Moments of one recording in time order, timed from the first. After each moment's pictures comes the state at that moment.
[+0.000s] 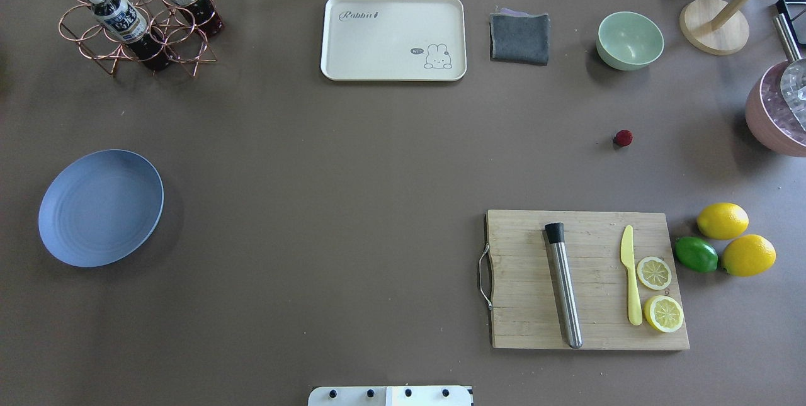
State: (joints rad) left arm -1.65 -1.48 -1.63 -1.67 -2.42 0.11; right arm 1.61 -1.72 1.63 -1.49 2.29 -0.30
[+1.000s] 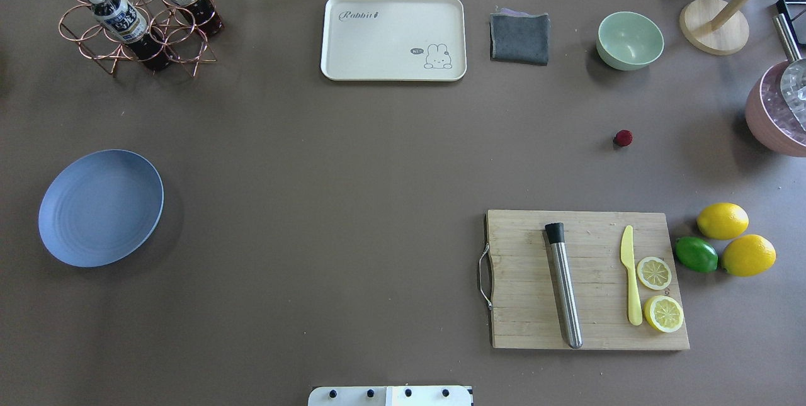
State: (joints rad) left arm -1.64 -1.48 -1.64 -1.67 -2.42 0.11; right arm 1.61 -1.72 1.62 -1.46 2.29 -0.30
